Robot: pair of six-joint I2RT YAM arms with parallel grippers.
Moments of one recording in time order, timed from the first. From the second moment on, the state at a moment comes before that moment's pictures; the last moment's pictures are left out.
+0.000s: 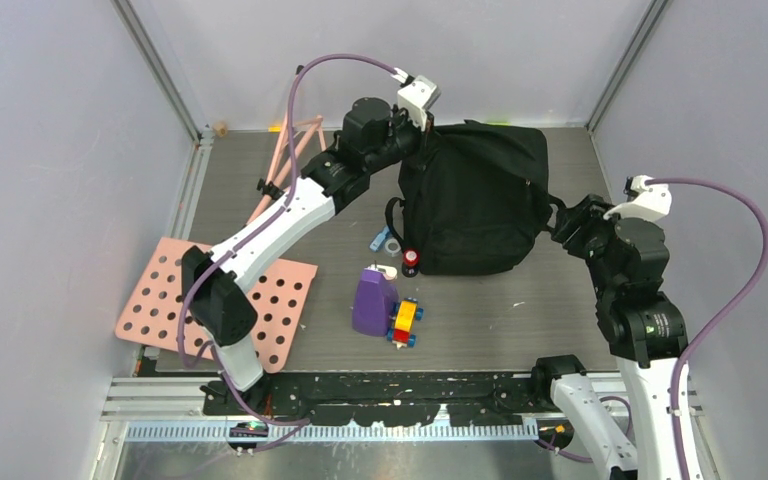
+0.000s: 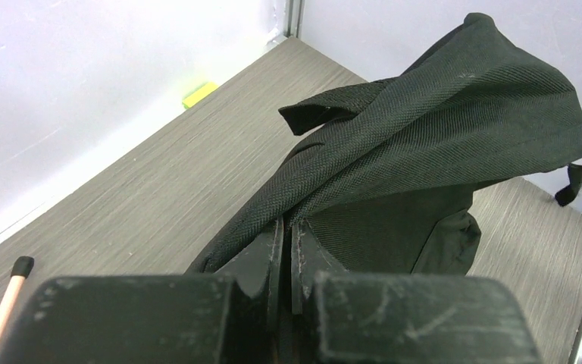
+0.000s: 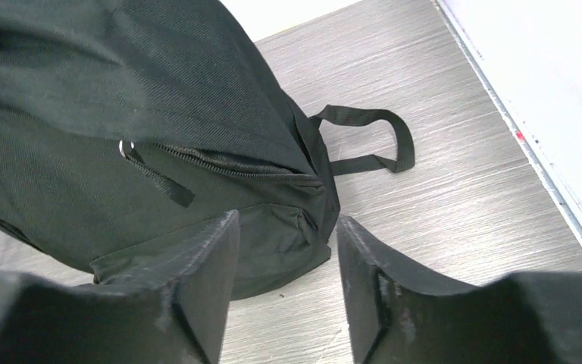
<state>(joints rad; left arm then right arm) -0.71 1.76 1.78 -0.15 0.17 -0.05 0.09 0.64 1.06 -0.68 0.24 0.35</state>
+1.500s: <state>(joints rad) -0.71 1.74 1.76 -0.15 0.12 -0.05 0.09 0.80 1.08 -0.56 0.32 0.37</state>
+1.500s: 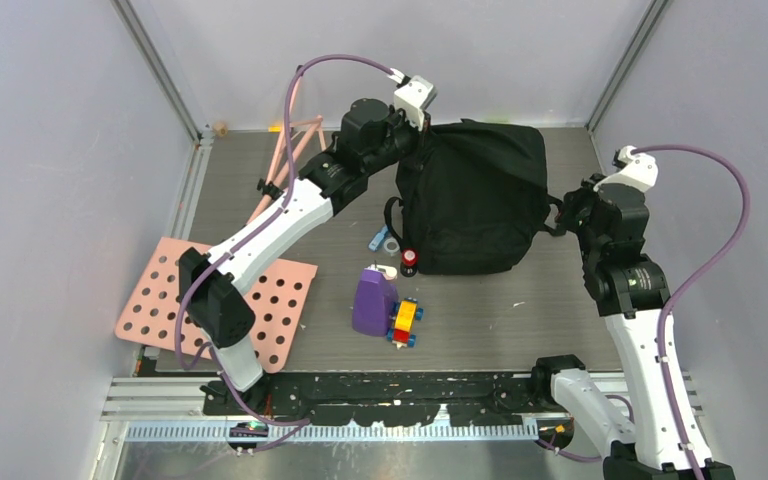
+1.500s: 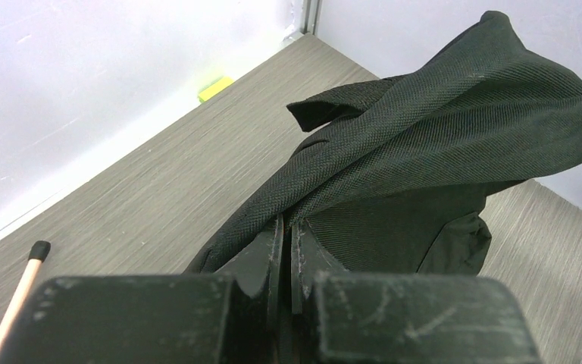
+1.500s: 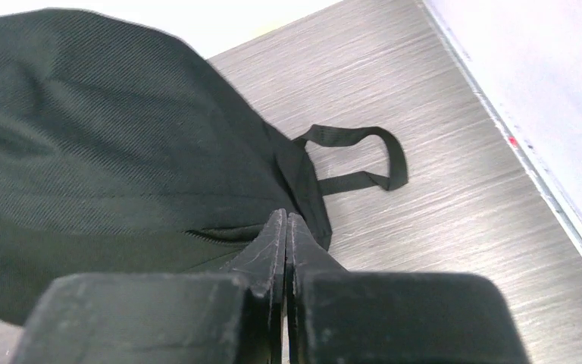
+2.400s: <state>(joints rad) -0.71 1.73 1.75 -0.15 0.16 -0.06 0.09 0.87 0.98 -0.31 -0.15 0.37</state>
